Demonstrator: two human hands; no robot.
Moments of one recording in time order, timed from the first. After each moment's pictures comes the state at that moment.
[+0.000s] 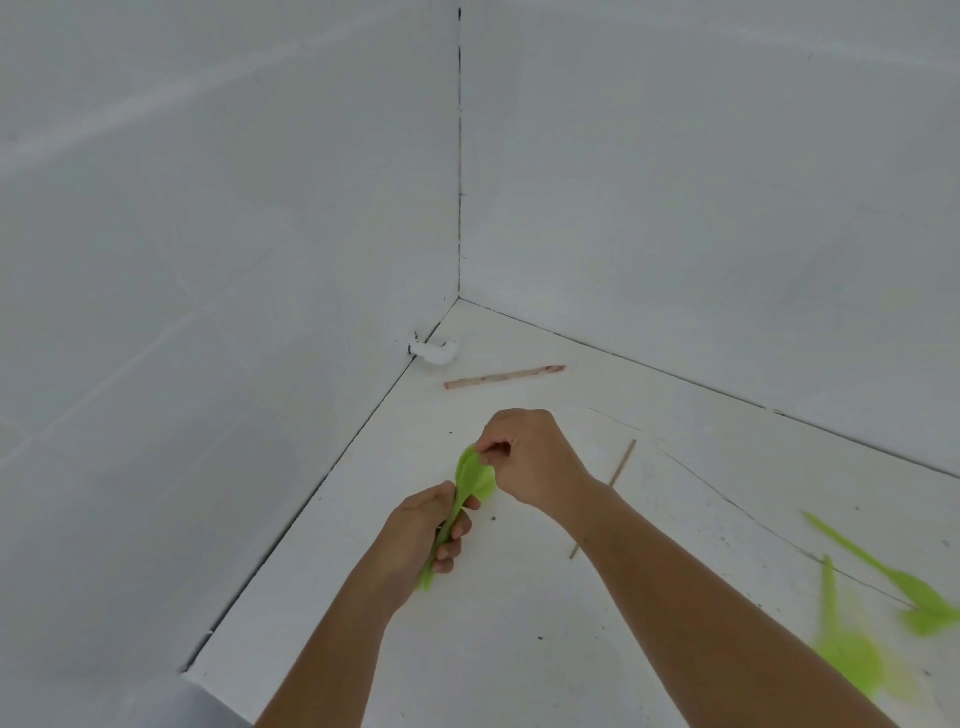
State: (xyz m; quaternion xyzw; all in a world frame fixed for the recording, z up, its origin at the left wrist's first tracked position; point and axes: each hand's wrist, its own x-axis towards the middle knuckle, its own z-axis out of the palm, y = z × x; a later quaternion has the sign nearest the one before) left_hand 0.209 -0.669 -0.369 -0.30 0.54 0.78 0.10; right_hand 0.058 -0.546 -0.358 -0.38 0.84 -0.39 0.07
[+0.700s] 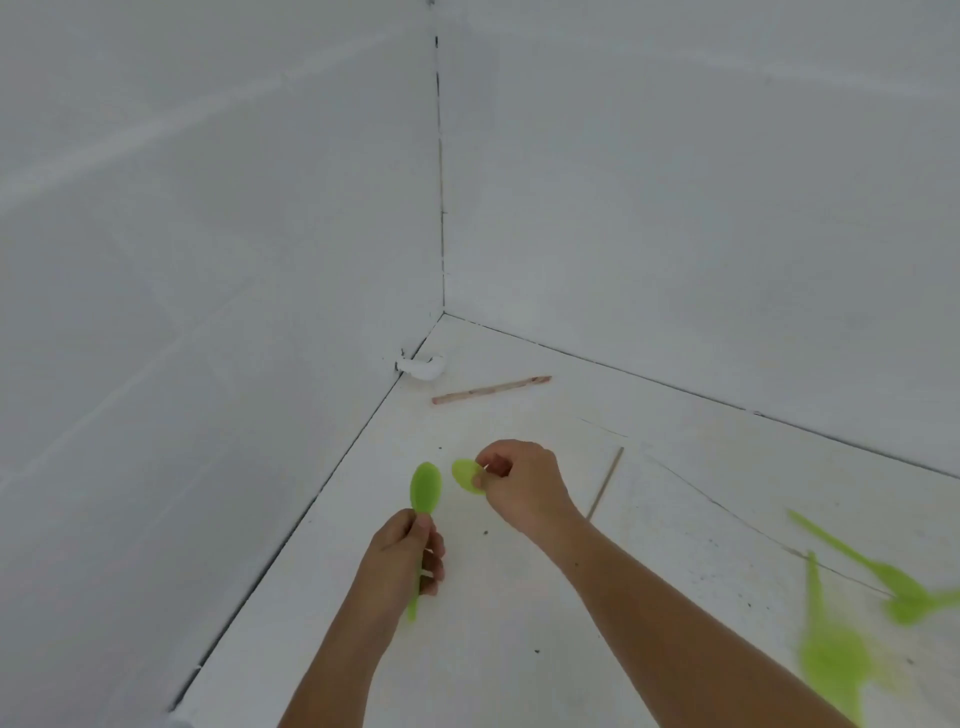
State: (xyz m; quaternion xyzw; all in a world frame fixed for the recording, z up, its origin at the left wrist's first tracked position) left_hand 0.225 -0.671 -0.377 -0.35 0.61 0.71 0.01; right_hand 0.083 -0.548 -0.360 -0.15 0.88 -0.41 0.19
